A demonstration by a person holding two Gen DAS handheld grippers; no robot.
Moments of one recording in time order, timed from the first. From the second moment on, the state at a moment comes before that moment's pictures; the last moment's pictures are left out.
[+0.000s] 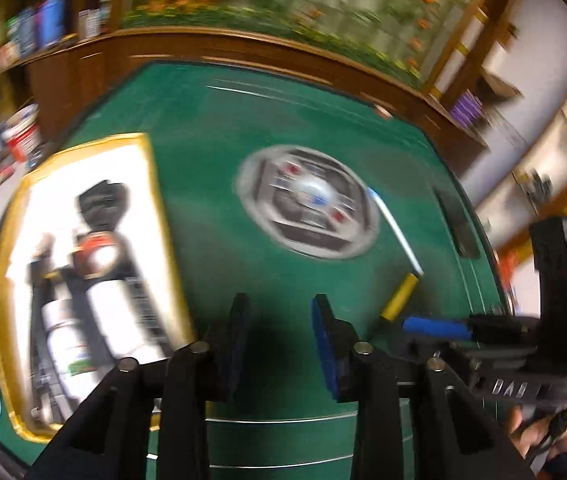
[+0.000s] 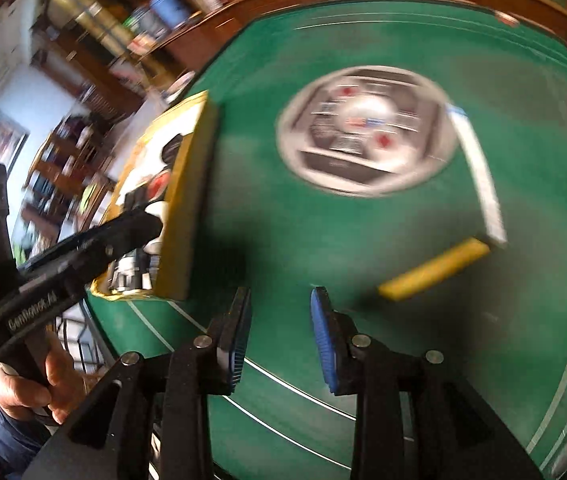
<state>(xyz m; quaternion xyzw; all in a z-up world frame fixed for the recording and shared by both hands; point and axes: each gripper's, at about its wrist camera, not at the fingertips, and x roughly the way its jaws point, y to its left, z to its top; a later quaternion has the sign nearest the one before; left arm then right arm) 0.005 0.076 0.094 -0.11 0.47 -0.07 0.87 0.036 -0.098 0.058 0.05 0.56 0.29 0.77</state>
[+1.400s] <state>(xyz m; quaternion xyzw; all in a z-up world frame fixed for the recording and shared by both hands) 0.021 -0.034 0.013 -0.06 0.54 -0.08 0.84 0.150 -0.158 0.030 -0.02 0.57 0.22 0.79</state>
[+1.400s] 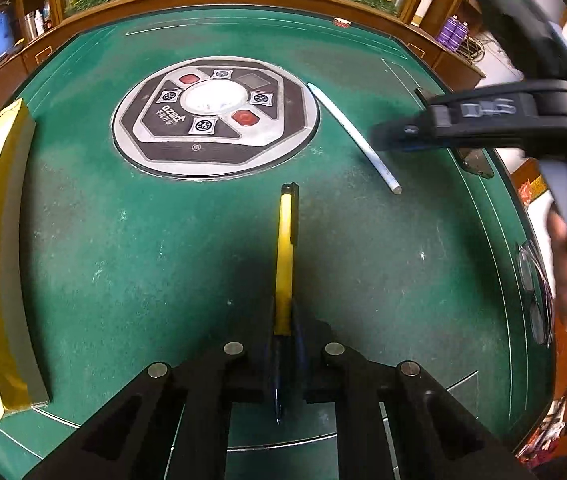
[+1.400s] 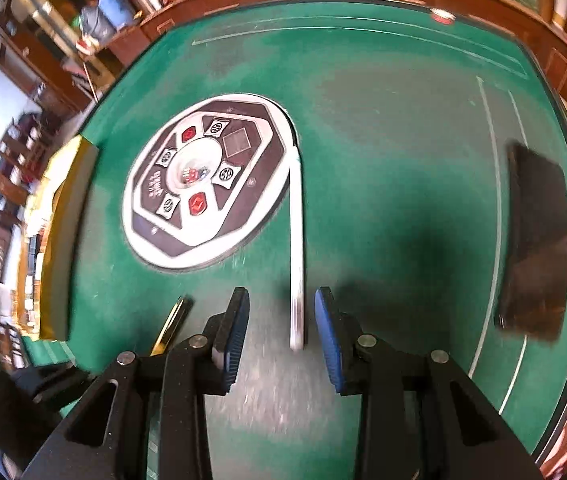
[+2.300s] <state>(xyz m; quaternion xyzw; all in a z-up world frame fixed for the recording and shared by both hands) 0.022 -0.027 0.035 -0.12 0.51 -0.09 0.85 0.058 -0.172 0.023 0.03 0.58 0.28 0.76</state>
